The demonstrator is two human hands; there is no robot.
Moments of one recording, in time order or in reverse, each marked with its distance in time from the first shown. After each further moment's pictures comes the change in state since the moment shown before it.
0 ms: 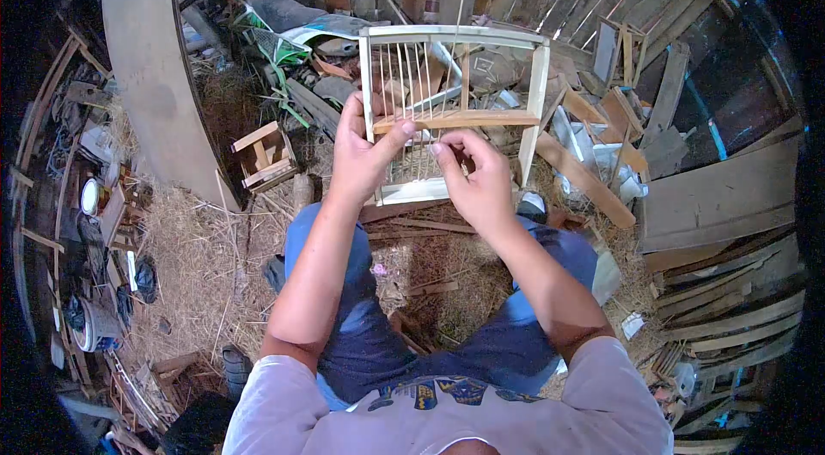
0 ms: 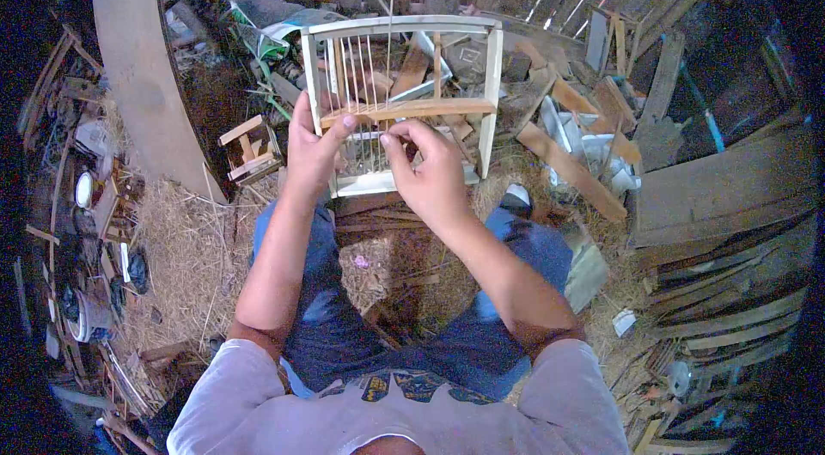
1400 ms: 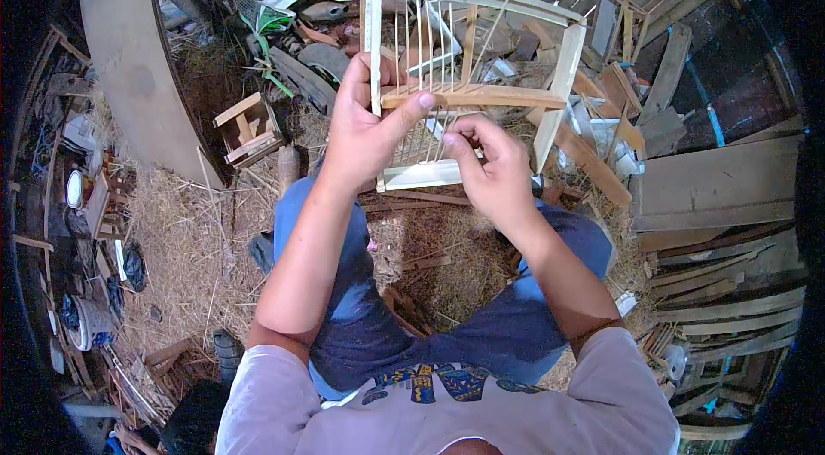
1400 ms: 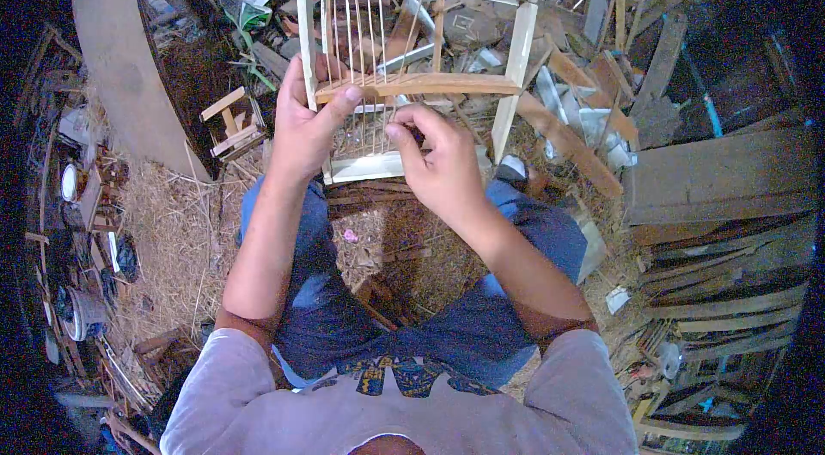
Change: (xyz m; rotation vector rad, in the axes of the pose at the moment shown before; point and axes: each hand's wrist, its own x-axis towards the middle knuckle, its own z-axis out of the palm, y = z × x) left_hand -0.008 0.007 0.015 -0.040 -0.082 -0.004; right_hand -0.017 0.008 -0.016 -0.016 -0.104 -0.029
